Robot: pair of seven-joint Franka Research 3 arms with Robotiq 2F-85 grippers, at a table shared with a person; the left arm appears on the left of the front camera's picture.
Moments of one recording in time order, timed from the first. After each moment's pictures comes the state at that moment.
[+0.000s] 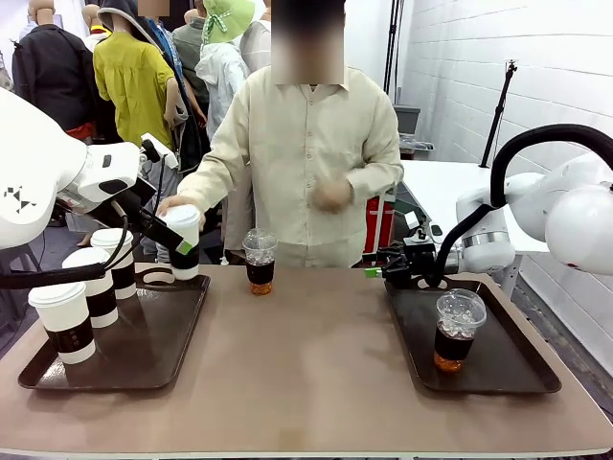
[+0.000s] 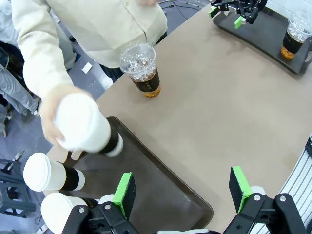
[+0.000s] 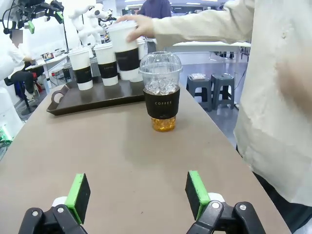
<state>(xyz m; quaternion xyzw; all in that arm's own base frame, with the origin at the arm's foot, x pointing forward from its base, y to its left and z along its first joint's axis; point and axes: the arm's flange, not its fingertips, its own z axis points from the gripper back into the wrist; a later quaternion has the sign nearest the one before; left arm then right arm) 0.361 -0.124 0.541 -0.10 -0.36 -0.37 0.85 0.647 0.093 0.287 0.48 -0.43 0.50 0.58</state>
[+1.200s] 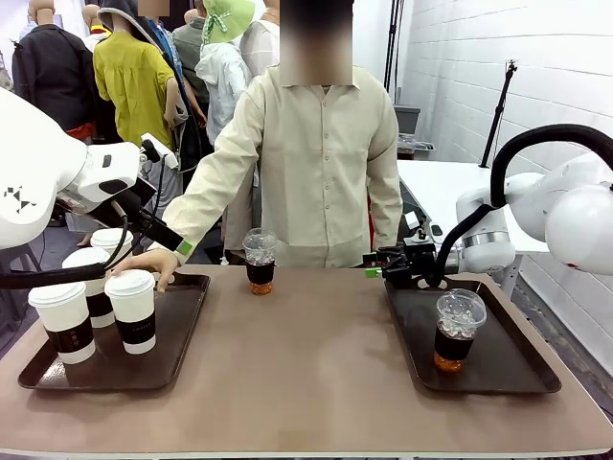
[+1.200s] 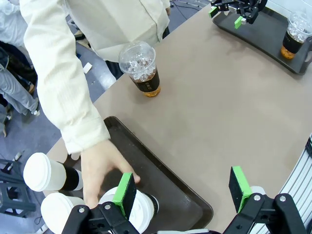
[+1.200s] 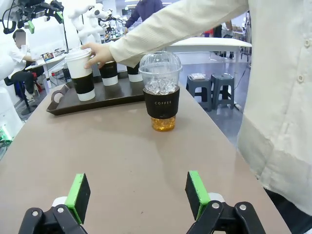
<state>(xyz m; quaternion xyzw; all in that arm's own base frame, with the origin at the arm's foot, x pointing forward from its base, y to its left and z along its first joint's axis) 0.361 -0.124 0.541 -0.10 -0.36 -0.37 0.85 0.647 0.093 0.287 0.48 -0.43 0.50 0.59</state>
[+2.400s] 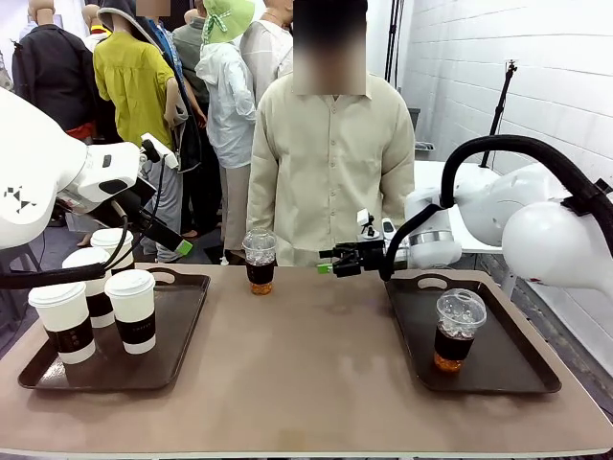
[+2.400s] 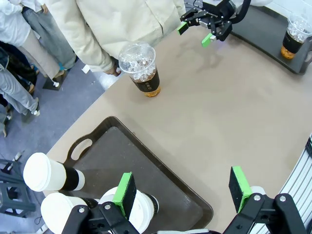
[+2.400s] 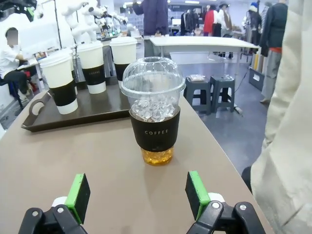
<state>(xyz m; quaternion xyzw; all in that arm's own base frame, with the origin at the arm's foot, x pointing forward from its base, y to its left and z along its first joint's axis) 0.361 -0.124 0.541 -0.10 -0.36 -0.37 0.85 0.674 0.212 0.277 0.47 -0.43 0.50 0.59</state>
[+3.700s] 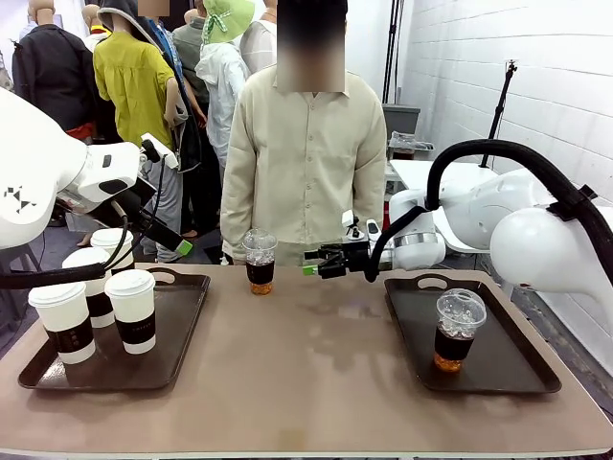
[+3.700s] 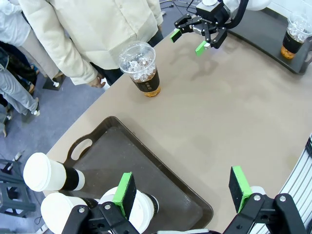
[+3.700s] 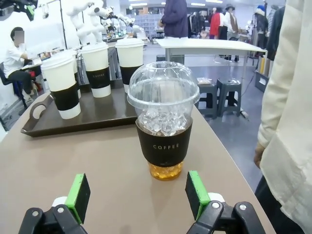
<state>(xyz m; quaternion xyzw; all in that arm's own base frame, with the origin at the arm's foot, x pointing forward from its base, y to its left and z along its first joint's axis) 0.361 -0.124 0.541 -0.10 -0.36 -0.37 0.85 0.674 0.245 0.274 0.48 -0.43 0.51 0.57</state>
